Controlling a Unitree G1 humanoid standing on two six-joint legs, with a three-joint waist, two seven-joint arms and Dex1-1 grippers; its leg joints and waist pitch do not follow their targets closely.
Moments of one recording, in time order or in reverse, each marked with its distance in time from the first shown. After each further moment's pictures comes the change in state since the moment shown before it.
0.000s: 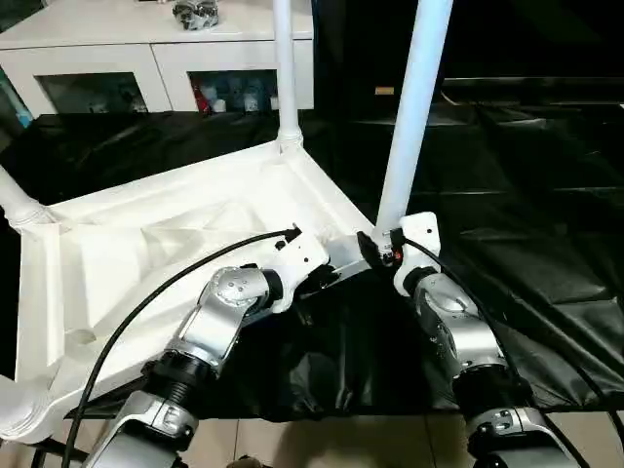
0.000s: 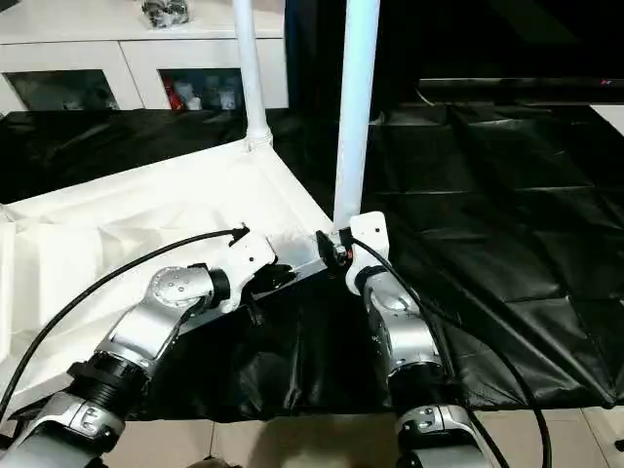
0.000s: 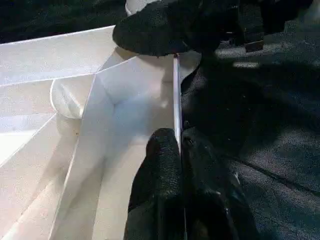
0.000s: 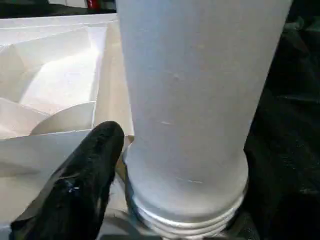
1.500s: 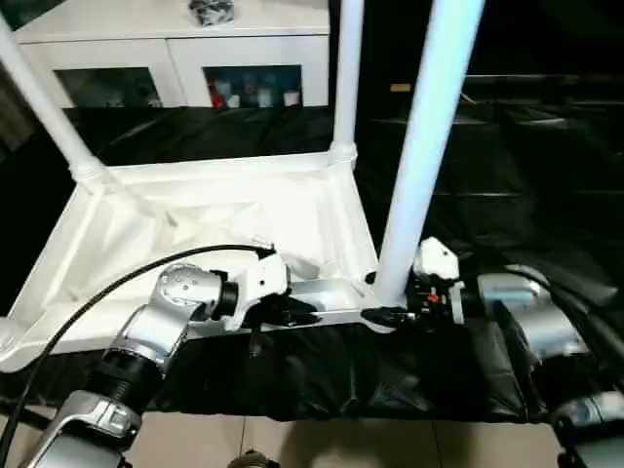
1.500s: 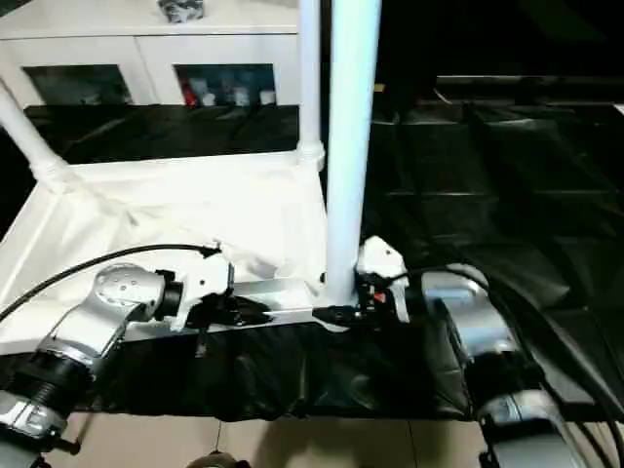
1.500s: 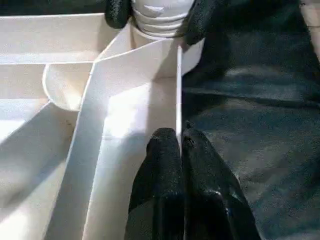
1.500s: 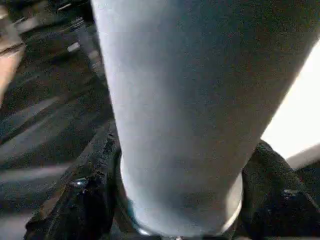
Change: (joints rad) left arm 0.012 0.194 -0.030 0.023 -0.124 -0.158 -0.376; right arm 0.031 -0.328 0.139 -0.013 0.110 -0.079 0.870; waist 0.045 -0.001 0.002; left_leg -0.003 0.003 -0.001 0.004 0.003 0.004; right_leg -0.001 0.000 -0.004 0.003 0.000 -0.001
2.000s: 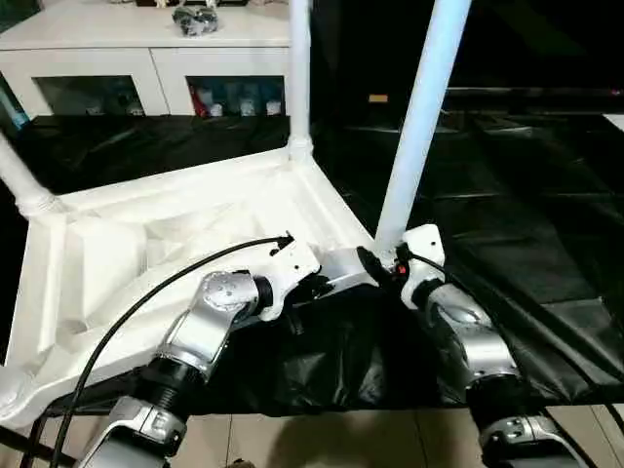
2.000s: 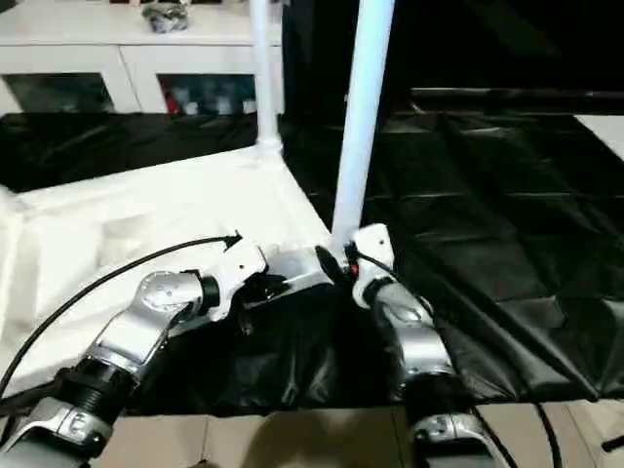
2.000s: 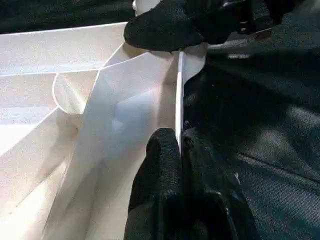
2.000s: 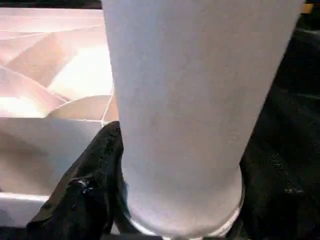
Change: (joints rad) left arm 0.016 -0.163 0.030 -0.038 0.093 0.175 0.315; right arm 0.005 0.287 -0.124 0.049 -0.111 0.014 -0.742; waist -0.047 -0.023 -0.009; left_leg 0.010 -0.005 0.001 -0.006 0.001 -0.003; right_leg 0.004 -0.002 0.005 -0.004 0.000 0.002
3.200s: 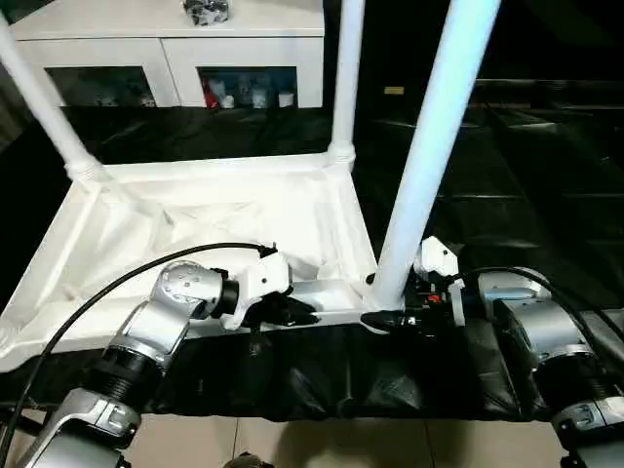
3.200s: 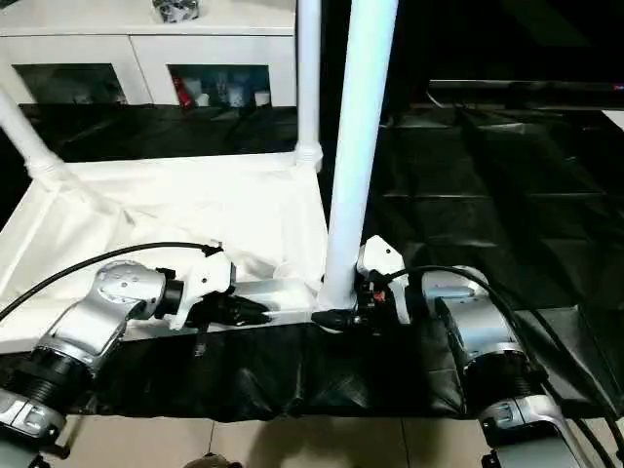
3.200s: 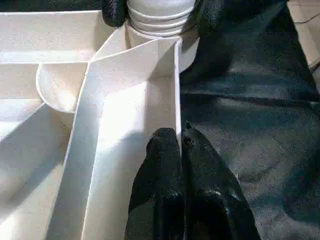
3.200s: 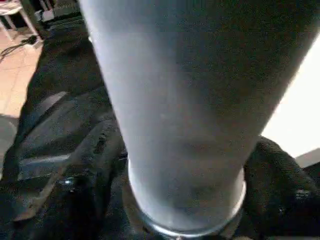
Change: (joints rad) left arm -0.014 0.205 -0.039 -0.010 -0.122 -0.123 -0.435; right arm -0.043 -0.354 0.193 -0.107 0.108 0.109 0.901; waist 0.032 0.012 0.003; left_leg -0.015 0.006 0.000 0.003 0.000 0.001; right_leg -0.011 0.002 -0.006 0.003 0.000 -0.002
